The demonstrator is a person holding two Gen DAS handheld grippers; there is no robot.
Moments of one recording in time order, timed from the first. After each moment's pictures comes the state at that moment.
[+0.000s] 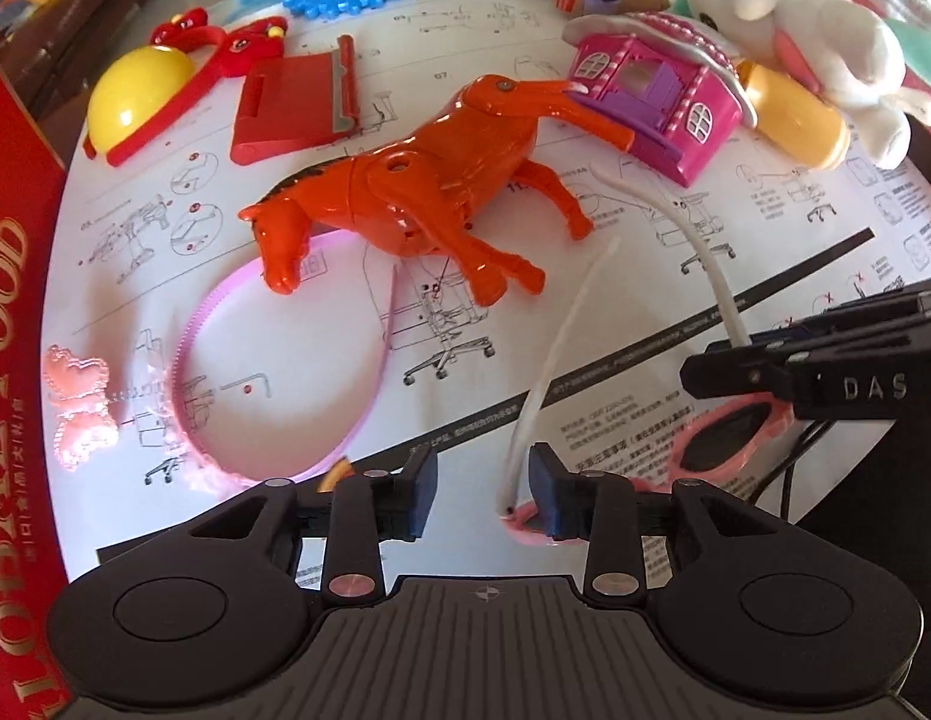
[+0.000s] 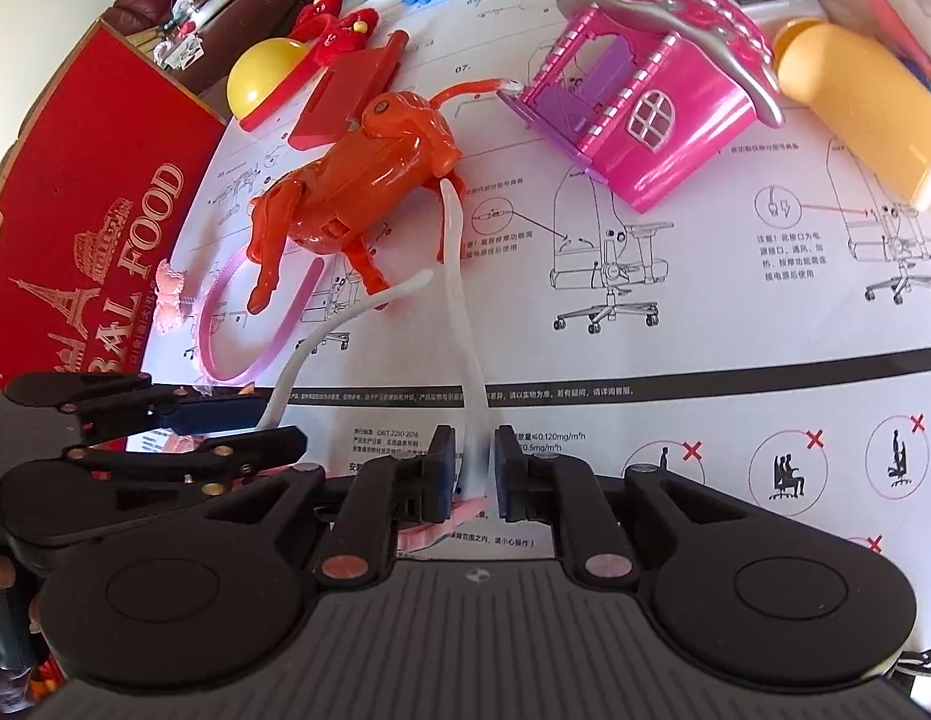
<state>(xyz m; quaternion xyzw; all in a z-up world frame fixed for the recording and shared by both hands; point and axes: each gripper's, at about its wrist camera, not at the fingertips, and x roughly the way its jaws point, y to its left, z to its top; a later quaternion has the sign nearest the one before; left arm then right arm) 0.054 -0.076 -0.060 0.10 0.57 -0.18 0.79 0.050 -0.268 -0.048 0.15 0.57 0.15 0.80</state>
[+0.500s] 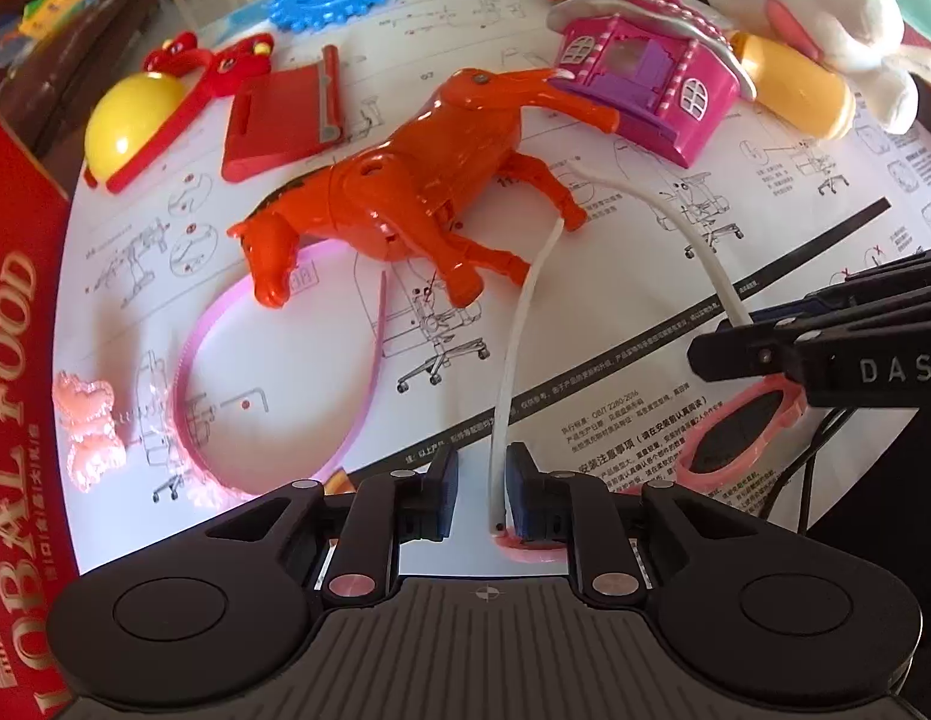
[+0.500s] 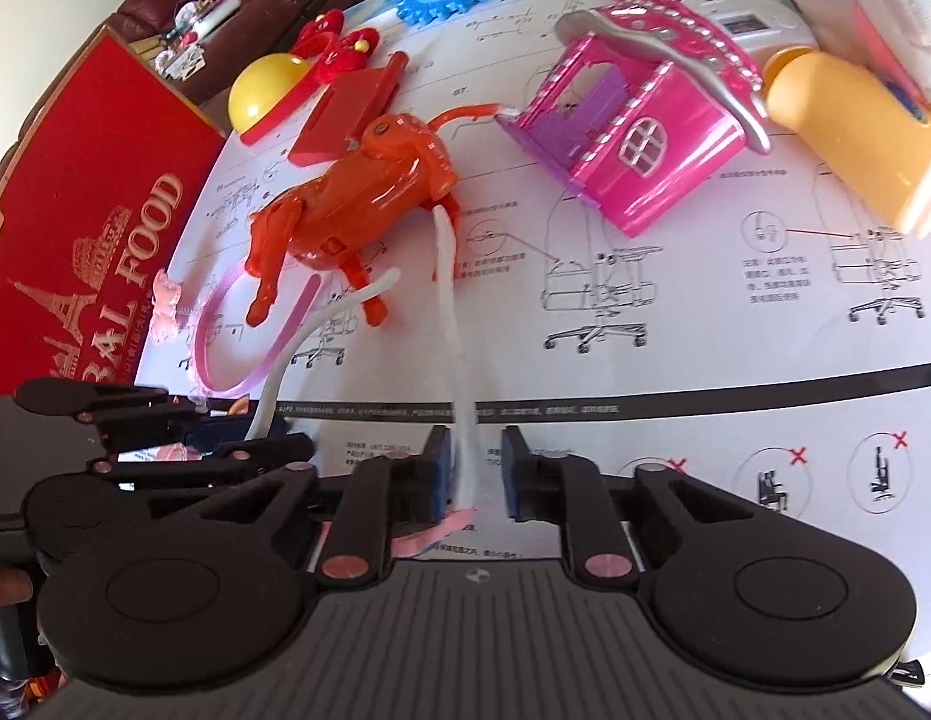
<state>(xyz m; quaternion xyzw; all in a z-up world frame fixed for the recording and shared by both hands) 0.047 -0.093 -0.065 0.15 0.56 -0.17 0.80 0.049 -0.269 -0.047 0.15 0.55 0.15 0.81</state>
